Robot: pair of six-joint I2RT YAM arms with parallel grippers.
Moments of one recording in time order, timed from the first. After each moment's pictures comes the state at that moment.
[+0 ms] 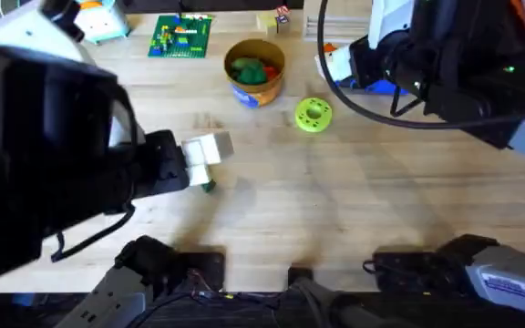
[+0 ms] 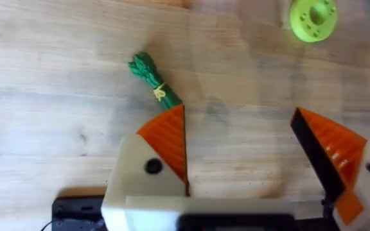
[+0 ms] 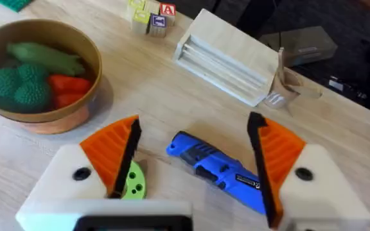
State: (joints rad) left arm -0.43 0.67 0.94 -1.22 -0.05 -0.62; right arm 0.44 1.26 0.85 -0.08 0.23 -0.17
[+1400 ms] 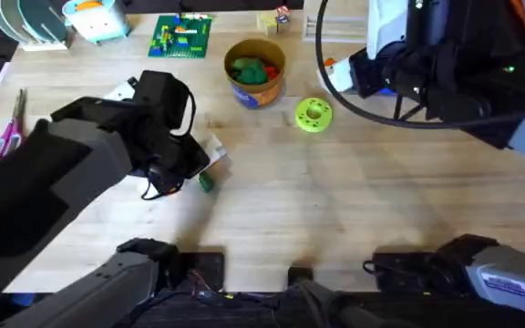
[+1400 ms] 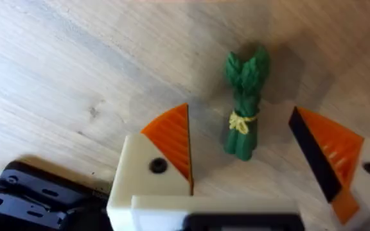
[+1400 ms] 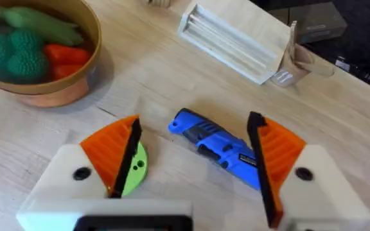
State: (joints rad) left arm -0.17 1.17 0.66 -0.91 -0.02 -0.89; right arm 0.44 1.26 0.85 -0.17 0.23 -0.17
